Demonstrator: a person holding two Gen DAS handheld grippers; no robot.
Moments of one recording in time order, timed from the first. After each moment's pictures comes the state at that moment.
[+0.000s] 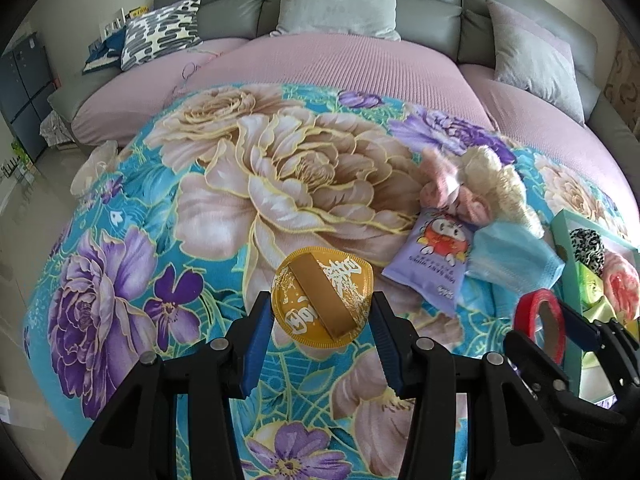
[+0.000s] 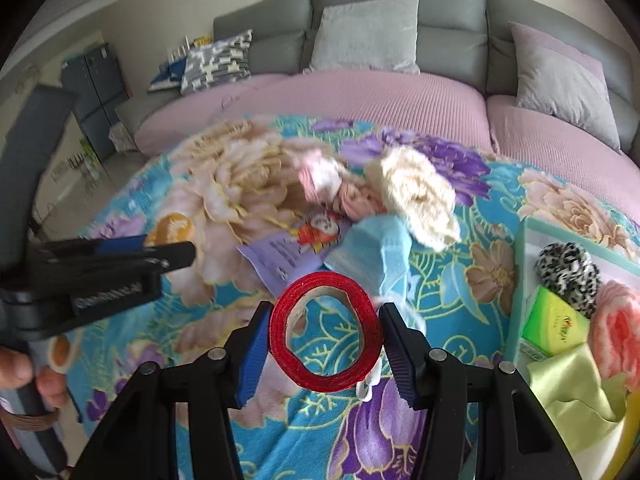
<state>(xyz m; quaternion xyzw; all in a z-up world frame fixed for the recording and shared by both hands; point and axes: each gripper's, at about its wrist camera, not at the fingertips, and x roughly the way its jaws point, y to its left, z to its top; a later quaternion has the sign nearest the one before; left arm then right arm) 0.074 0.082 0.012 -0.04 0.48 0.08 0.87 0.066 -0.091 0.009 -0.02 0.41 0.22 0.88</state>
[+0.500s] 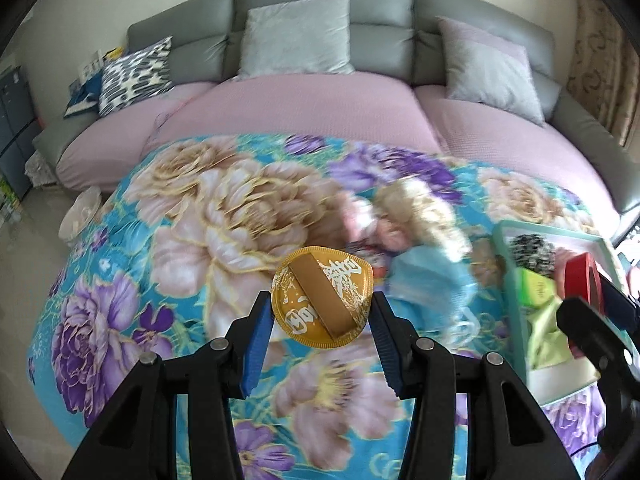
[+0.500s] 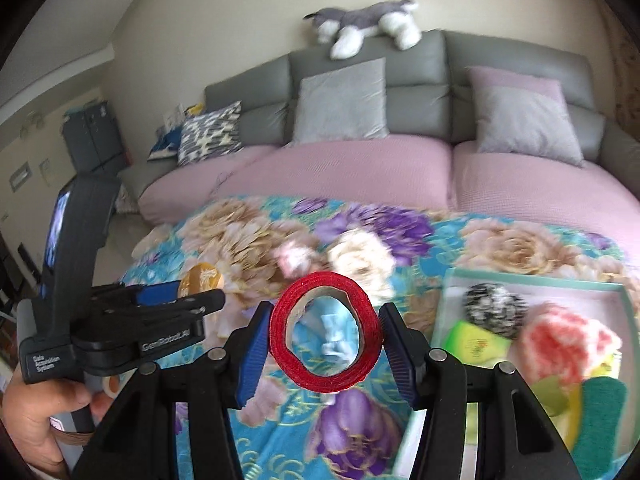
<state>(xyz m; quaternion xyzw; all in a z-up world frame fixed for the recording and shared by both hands) 0.064 0.022 0.056 -0.01 0.43 0.03 0.90 0.032 -0.165 0.075 0.03 0.32 0.18 0.93</state>
